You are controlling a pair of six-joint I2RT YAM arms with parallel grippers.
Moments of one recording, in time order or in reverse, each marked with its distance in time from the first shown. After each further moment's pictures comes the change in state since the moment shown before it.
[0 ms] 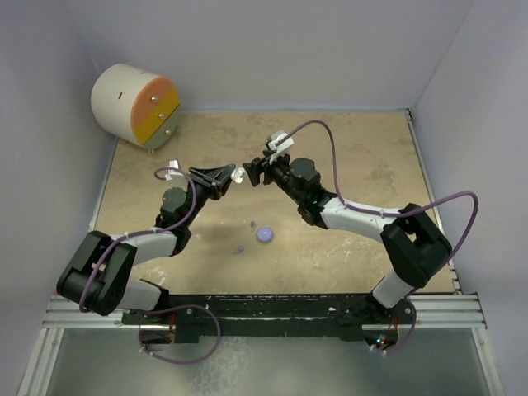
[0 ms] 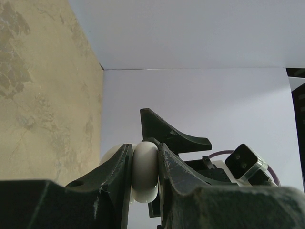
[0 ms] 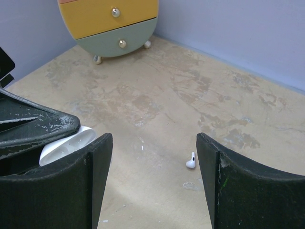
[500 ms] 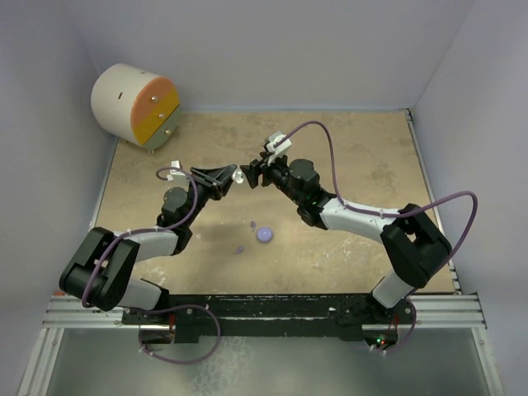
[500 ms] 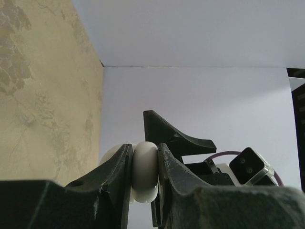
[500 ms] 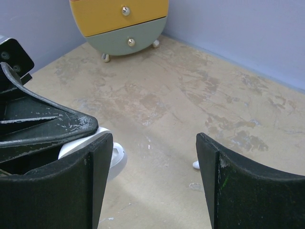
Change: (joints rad) left arm 0.000 0.031 0.002 0.026 0.011 -0.018; right arm 0.010 0.000 0.000 0.000 -0.027 -0.001
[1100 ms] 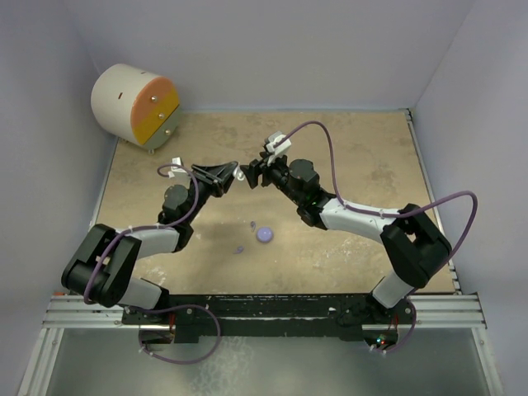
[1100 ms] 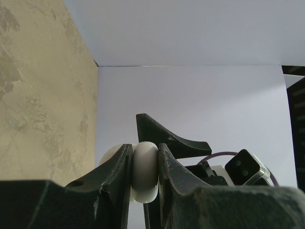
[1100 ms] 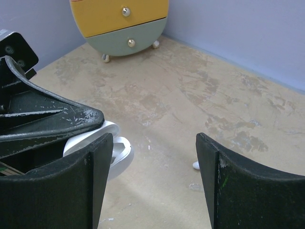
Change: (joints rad) left arm 0.000 0.027 0.029 0.018 0.011 -0.003; right arm 0.006 0.000 0.000 0.001 0.001 -0.003
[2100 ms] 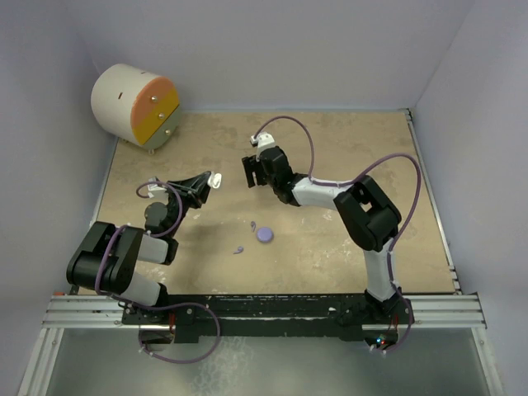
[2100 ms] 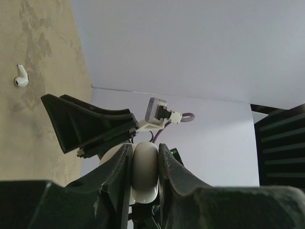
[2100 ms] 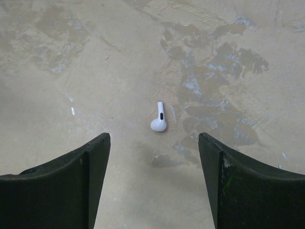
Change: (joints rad) left arm 0.219 0.071 -0.218 0.288 0.090 -0.161; right arm -0.060 0.391 0.314 -0.374 0.168 0.090
